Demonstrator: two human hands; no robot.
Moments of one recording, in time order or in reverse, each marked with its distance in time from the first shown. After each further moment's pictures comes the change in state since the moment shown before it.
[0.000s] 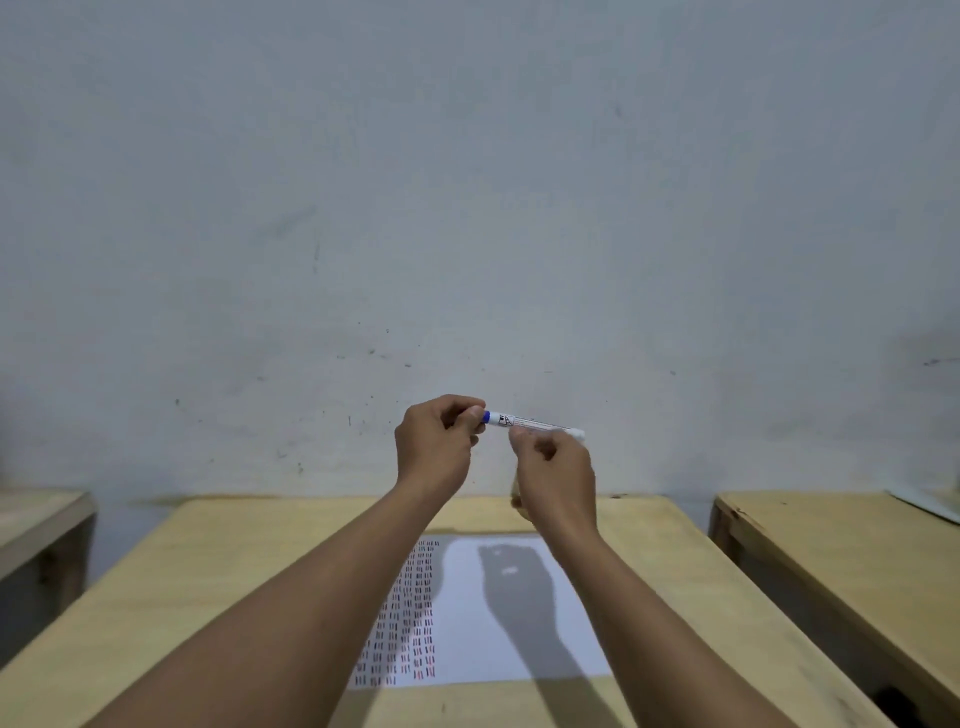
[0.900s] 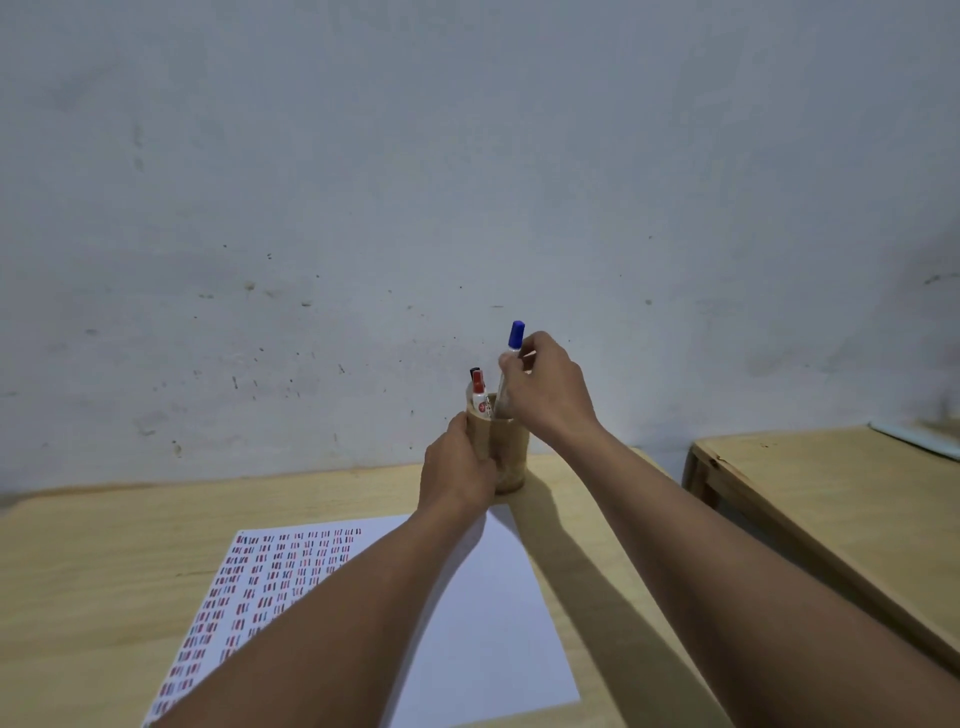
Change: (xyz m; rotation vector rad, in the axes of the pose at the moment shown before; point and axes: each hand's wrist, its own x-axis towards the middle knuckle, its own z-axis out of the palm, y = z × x) left_hand 0.017 -0.122 0.122 0.451 -0.247 -0.123; right_hand 0.134 0.062 -0.020 -0.362 -0.078 -0.161
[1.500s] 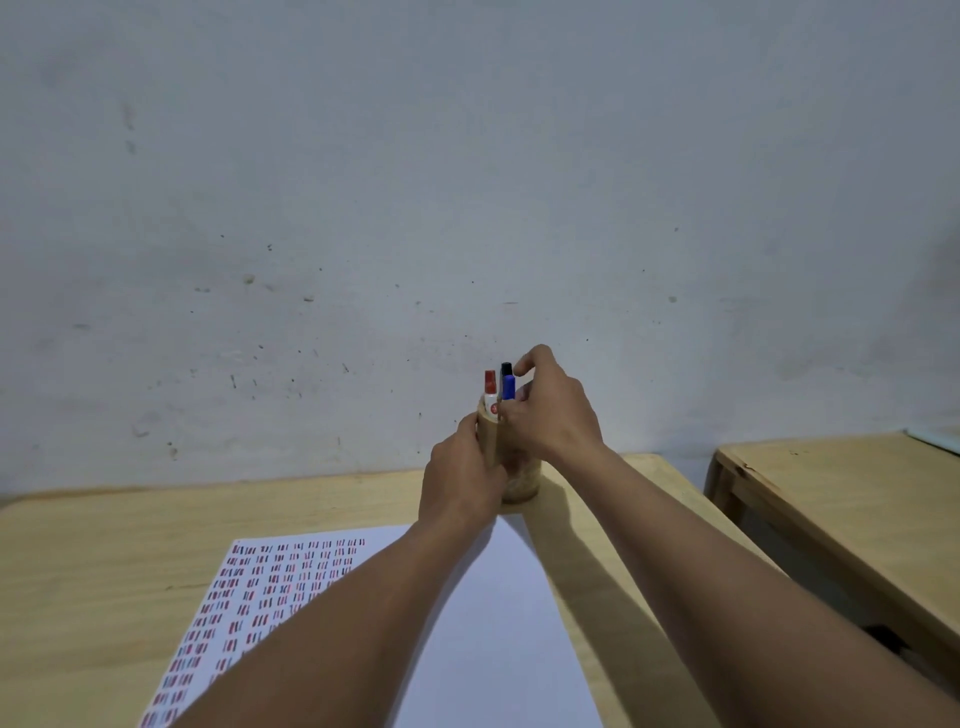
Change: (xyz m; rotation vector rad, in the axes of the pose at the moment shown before) left_hand 0.010 -0.011 0.002 0.036 0.020 0.067; right_hand 0.009 0.028 0.028 -0.181 -0.083 0.024
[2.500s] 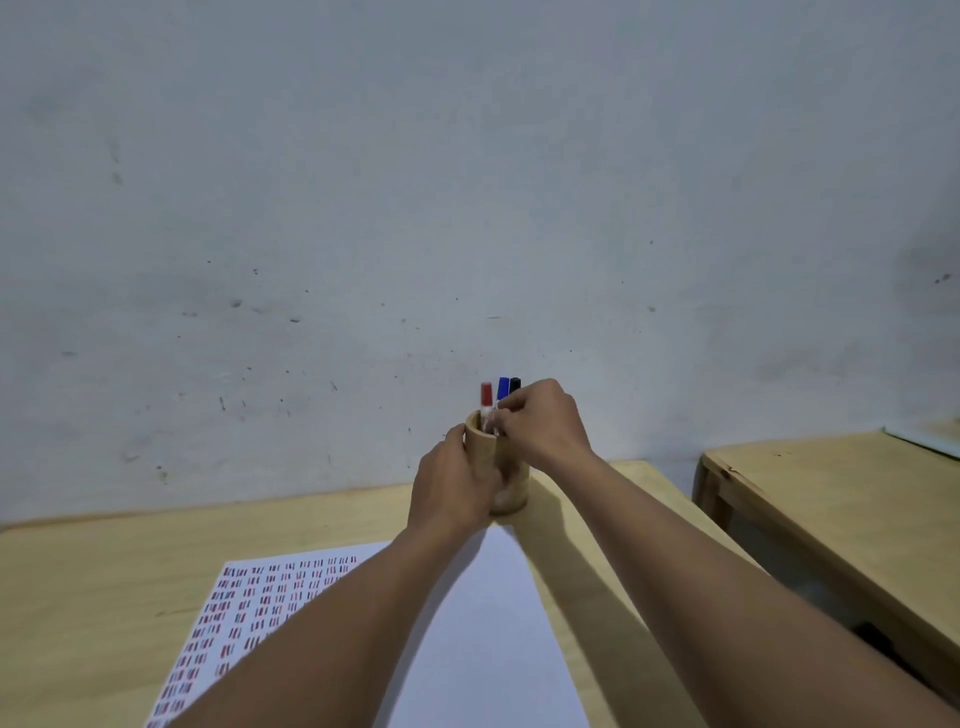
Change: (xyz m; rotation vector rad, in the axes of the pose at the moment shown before) left_hand -0.005 0.010 -0.007 -0.026 0.009 0.008; right_hand -0.006 -0.002 -0.009 0.088 -0.038 0.119
